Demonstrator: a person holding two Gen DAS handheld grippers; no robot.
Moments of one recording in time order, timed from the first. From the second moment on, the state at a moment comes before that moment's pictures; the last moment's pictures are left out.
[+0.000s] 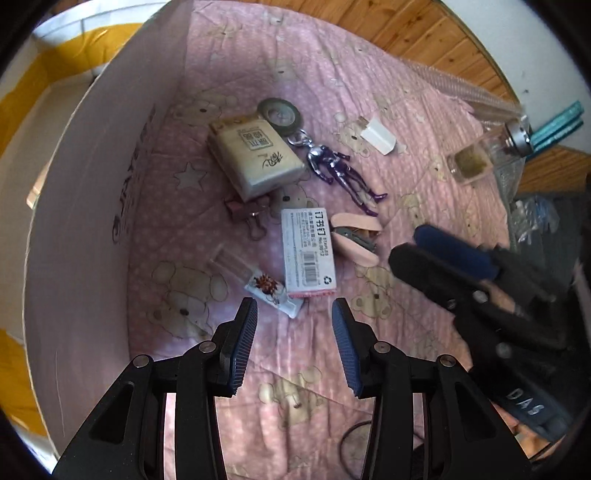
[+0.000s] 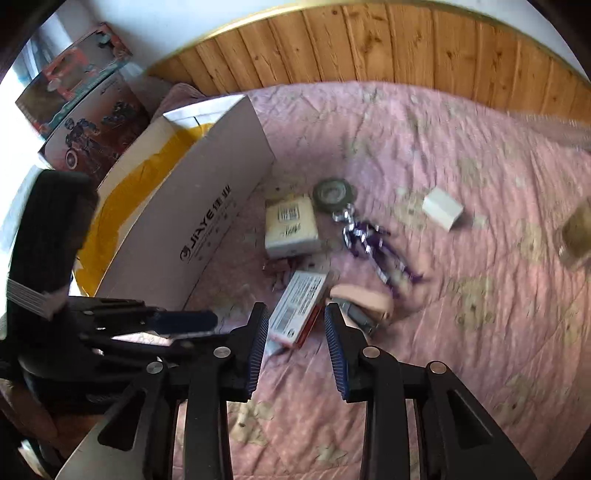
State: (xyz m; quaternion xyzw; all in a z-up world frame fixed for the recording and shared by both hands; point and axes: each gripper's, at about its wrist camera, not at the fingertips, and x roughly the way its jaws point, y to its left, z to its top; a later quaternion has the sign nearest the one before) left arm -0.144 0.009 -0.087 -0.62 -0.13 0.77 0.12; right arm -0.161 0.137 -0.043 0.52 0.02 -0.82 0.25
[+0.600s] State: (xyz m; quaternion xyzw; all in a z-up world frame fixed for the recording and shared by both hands) left arm -0.184 0.028 -0.130 -0.62 -0.09 0.77 0.13; right arm -0.182 0.138 -0.110 0.57 0.13 -0.77 0.27
